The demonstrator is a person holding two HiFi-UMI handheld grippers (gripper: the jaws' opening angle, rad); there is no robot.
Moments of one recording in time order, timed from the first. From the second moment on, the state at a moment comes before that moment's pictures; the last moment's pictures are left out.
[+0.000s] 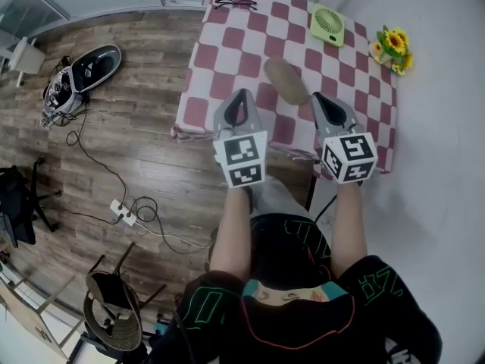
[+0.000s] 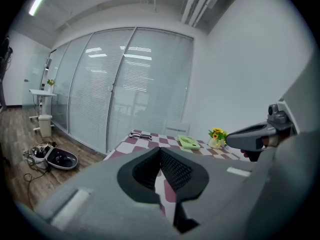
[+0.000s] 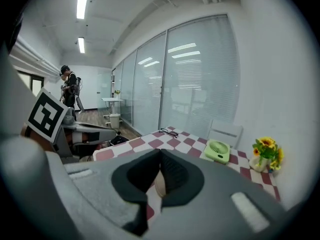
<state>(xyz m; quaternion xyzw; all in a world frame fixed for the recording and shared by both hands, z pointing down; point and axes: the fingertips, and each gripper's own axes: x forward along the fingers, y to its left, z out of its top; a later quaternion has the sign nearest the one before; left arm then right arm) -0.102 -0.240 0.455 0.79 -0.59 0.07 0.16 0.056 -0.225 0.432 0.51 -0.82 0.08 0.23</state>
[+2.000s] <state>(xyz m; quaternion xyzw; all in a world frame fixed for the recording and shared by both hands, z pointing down) -0.072 -0.322 0.534 0.76 -0.60 0.15 0.22 0.018 -0.317 0.604 0.28 -0.80 0.27 0.46</state>
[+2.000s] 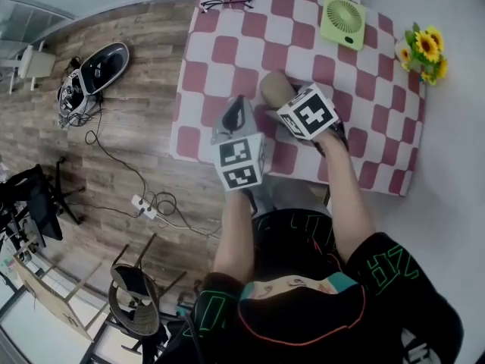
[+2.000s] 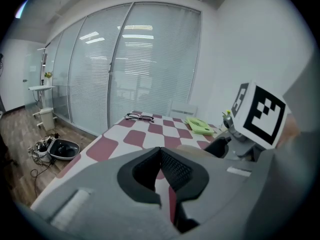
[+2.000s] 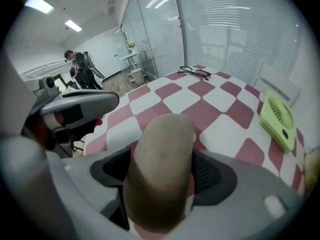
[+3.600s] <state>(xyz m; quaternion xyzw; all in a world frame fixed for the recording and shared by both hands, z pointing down) -0.032 -0.397 0.269 0.80 -0.60 -0.01 -0.05 0.156 -0.399 0.292 0.58 -0.81 -0.03 0.06</state>
